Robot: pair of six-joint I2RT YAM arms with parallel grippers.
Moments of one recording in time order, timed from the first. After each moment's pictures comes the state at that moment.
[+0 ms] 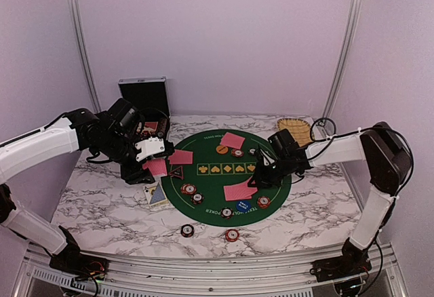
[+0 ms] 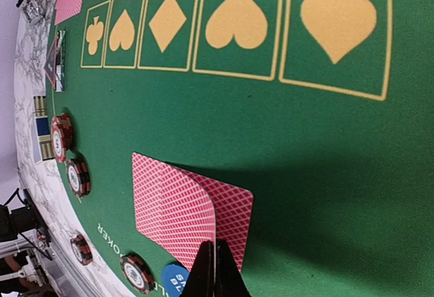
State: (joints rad) left arm -0.69 1.37 1.20 -0.90 0.09 0.63; right arm 0.53 1.78 0.99 -0.21 -0.44 0.56
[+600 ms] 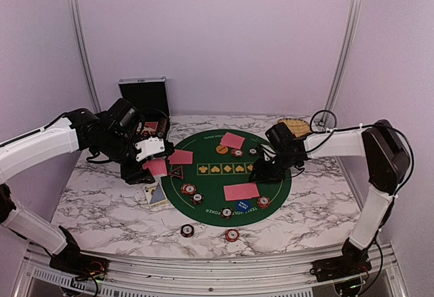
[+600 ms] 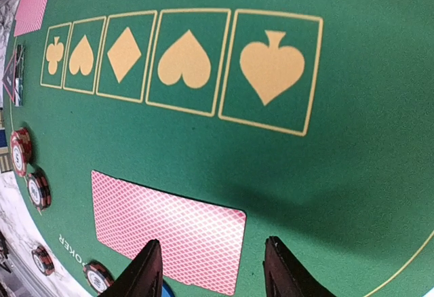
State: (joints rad) left arm -0.69 1.37 1.20 -0.90 0.09 0.63; right arm 0.53 1.80 1.11 -0.41 -0.26 0.44
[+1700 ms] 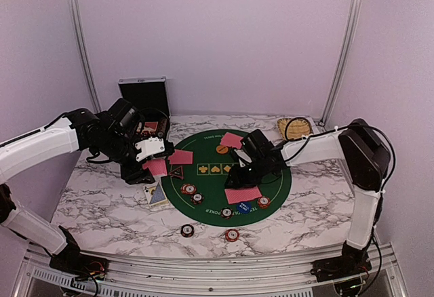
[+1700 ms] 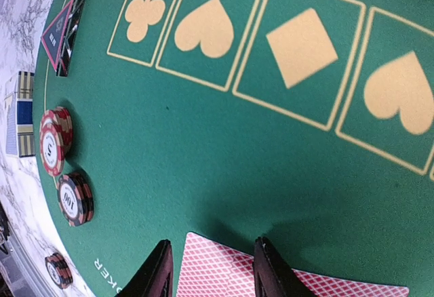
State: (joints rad) left arm -0.69 1.37 1.20 -0.90 0.09 0.63; right arm 0.70 1.96 1.21 -0.25 -0.30 0.47
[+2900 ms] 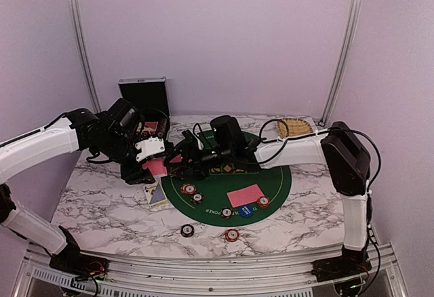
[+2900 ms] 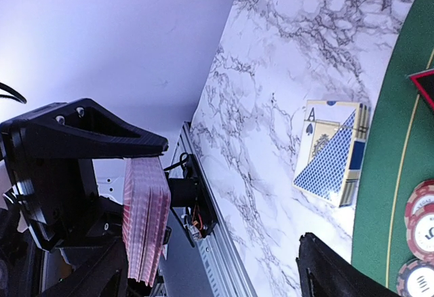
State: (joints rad) left arm -0.69 1.37 1.20 -0.90 0.10 0.63; right arm 0.88 2.08 1.46 0.22 -0.74 0.97
